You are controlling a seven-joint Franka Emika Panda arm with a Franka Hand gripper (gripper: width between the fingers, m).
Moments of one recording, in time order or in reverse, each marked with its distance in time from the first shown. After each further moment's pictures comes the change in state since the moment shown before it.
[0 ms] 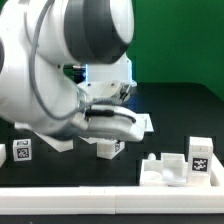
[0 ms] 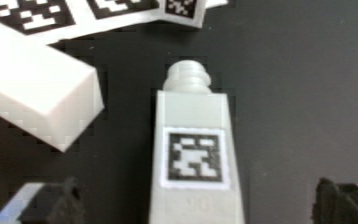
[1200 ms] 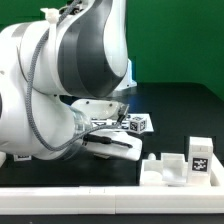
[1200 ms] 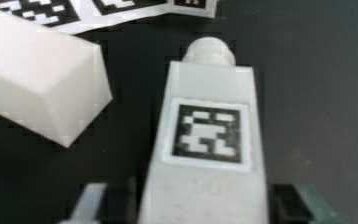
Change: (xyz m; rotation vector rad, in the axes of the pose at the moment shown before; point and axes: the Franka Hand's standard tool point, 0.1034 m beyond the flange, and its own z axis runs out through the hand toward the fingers) arm 0.016 0.011 0.018 -0.013 -0.071 0.082
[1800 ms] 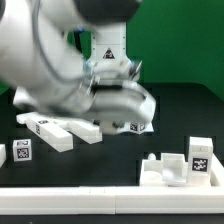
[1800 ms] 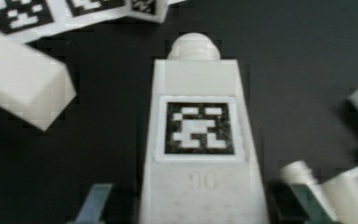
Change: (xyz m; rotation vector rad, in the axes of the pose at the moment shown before) arm -0.052 -0.045 -0.066 0.022 0.252 -0.086
